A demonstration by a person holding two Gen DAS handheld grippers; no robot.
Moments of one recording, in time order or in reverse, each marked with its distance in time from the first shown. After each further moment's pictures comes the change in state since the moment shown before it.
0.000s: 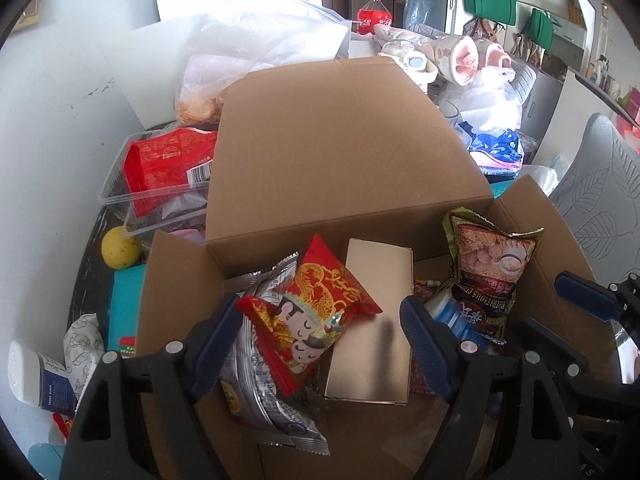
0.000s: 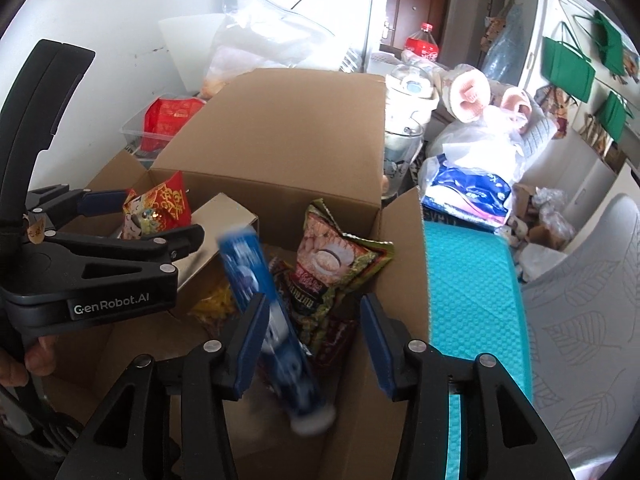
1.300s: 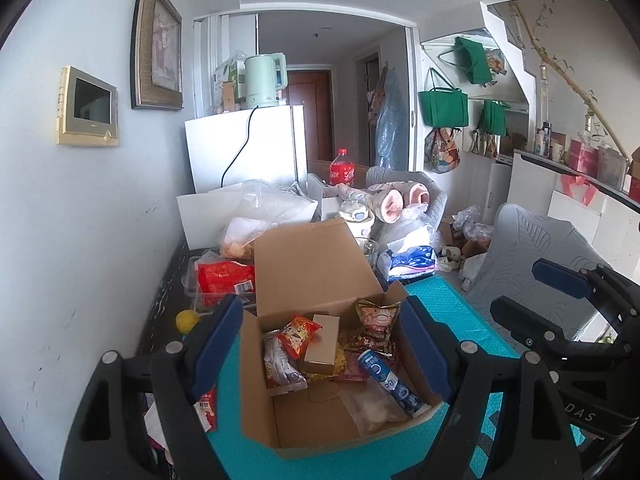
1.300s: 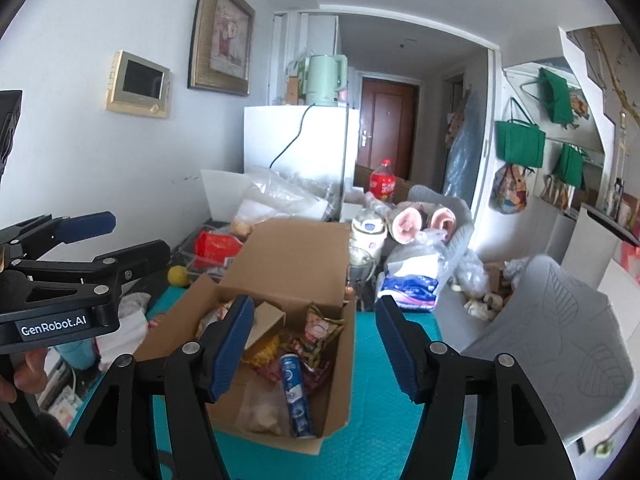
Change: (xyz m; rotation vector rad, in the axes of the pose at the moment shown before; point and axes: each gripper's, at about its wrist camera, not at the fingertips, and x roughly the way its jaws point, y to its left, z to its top) left arm -0.266 -0.016 -0.057 0.037 -0.461 -0.038; right arm -0.230 0.012 -0.038 0.033 -0.443 -0.048
